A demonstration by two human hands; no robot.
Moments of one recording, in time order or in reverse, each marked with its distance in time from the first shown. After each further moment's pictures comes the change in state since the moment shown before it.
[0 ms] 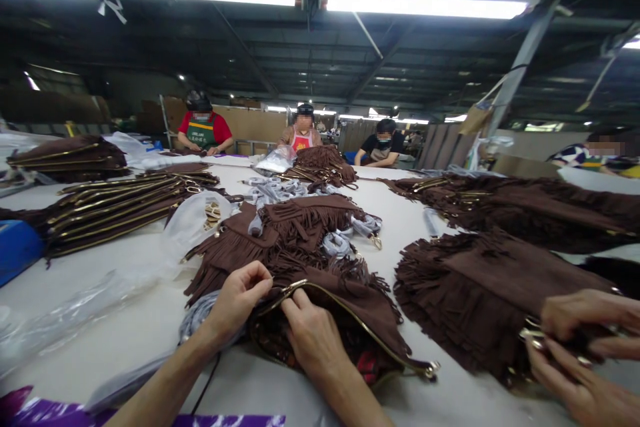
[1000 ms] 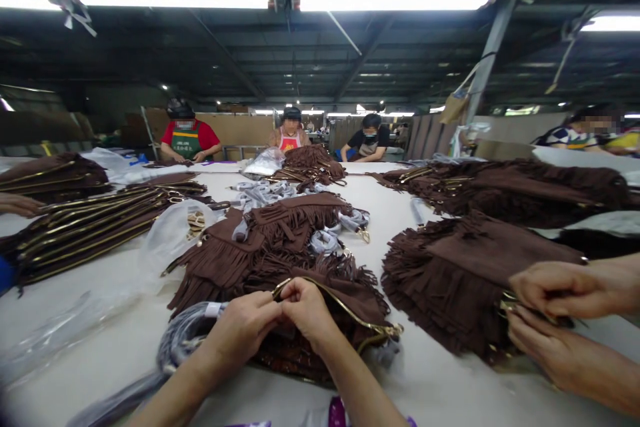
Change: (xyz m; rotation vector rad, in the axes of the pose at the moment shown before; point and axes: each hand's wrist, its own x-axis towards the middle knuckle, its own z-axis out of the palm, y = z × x) left_hand -0.012 -0.005 0.024 0.799 -0.326 0.596; right_hand 0.024 0.023 0.011 1.358 0.081 0.499
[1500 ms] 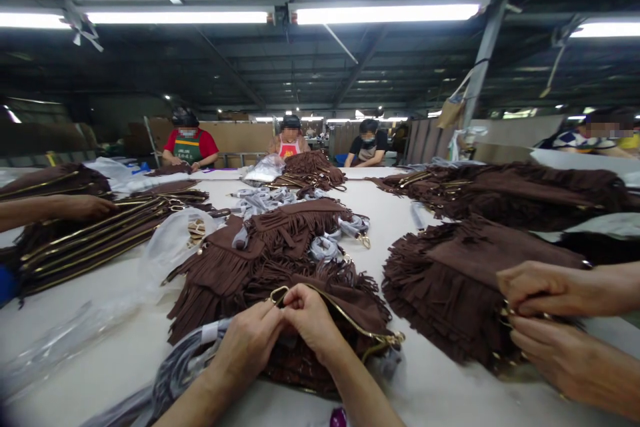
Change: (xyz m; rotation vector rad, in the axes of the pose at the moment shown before) left_hand -0.002 0.004 0.023 0.161 0.105 -0.076; right_hand -0.003 -0.003 -0.004 0.022 0.001 -0.044
